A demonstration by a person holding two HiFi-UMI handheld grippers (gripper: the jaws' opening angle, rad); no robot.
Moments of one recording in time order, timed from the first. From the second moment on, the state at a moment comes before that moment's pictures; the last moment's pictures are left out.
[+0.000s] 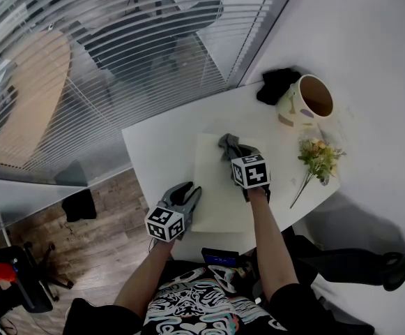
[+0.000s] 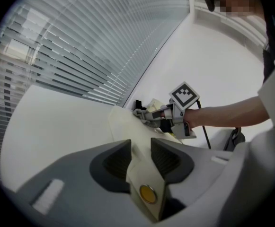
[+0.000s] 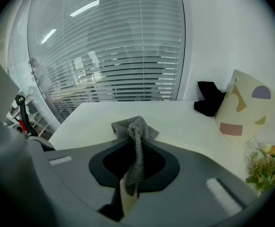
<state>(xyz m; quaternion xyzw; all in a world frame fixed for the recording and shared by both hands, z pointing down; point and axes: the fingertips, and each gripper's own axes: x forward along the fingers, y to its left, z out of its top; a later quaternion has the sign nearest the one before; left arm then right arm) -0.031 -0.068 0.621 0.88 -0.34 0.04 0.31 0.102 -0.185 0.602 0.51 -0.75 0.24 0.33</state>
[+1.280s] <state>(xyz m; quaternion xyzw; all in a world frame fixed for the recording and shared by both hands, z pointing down) -0.032 -0.068 0.621 0.89 -0.34 0.04 0.31 0.140 -0.180 0.601 0.54 -0.73 0.26 0.32</state>
